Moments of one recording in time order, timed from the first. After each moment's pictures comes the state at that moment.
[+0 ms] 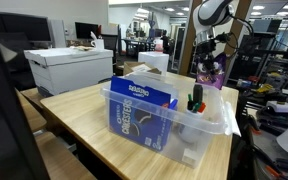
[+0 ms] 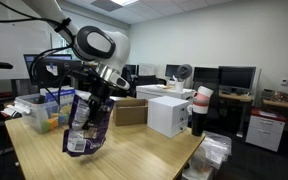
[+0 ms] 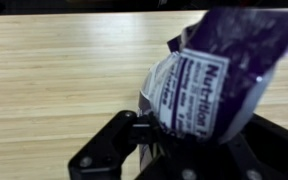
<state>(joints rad) -0.21 0.06 -0.22 -2.25 -0.09 1.88 -0.27</state>
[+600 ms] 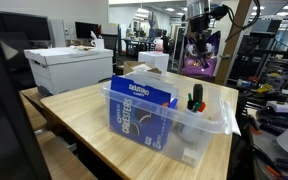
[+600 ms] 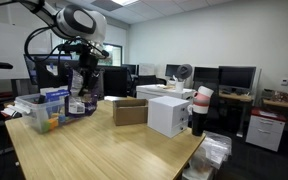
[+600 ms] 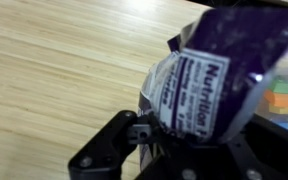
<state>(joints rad) -0.06 -0.12 -0.07 -2.21 -0.11 1.78 -0.25</state>
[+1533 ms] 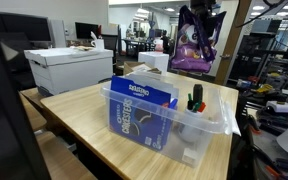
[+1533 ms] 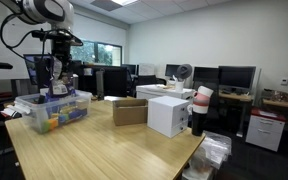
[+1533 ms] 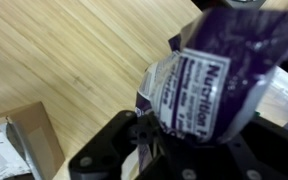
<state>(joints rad) 0.18 -0.29 0.05 -2.25 -0.02 1.79 -0.41</state>
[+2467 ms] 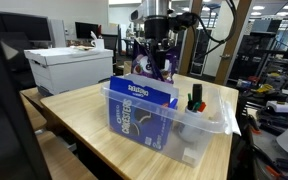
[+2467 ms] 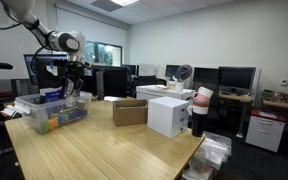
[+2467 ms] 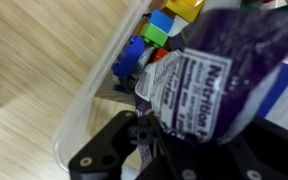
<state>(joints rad) 0.21 0.14 0.14 -2.03 0.10 2.04 -0.40</state>
